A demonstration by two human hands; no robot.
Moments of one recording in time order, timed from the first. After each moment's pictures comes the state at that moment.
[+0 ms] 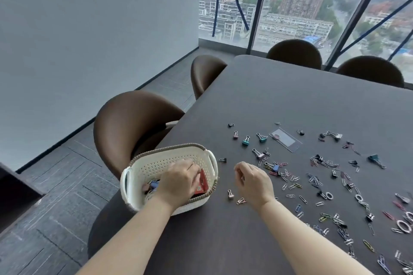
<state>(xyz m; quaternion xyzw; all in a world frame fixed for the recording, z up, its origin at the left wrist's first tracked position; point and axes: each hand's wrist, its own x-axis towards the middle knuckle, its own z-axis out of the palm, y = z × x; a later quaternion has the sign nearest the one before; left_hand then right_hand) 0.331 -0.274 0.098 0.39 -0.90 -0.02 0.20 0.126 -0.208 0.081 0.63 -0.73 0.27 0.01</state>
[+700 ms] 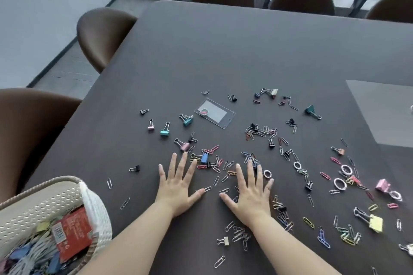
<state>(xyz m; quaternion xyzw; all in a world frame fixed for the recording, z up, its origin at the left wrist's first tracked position) 0.091 -0.295 -0.046 0.34 -0.93 -0.07 -0.12 -0.065 -0.145 -0.046 0.42 -0.89 0.01 -0.17</state>
